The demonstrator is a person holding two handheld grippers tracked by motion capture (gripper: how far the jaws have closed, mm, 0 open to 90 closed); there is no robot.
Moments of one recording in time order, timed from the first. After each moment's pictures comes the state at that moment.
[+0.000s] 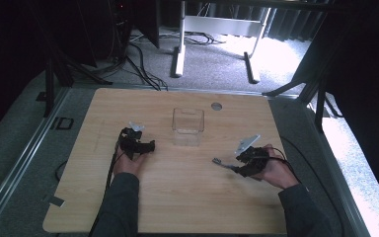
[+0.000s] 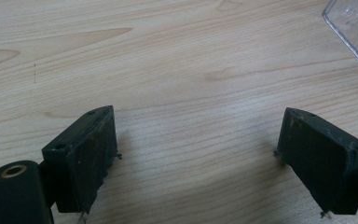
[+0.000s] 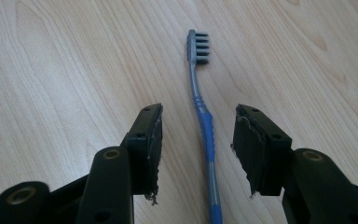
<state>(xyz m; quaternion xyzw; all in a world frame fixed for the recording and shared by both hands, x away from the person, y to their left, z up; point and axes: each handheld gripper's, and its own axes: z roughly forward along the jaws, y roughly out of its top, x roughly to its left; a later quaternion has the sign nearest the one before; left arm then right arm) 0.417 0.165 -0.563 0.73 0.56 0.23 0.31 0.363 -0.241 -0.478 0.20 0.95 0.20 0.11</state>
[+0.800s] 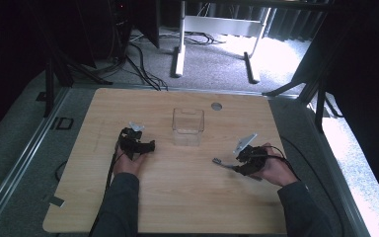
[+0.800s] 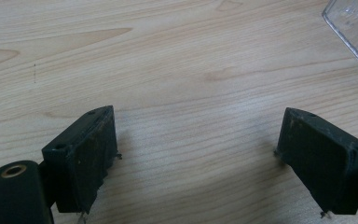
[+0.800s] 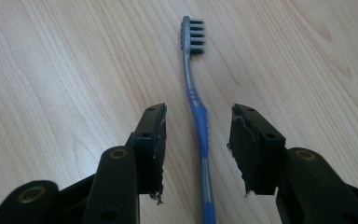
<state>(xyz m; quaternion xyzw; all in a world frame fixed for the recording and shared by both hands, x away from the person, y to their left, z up) 0.417 0.165 -0.563 0.73 0.56 0.23 0.31 0.370 -0.239 -0.482 0.20 0.96 0.17 0.11</state>
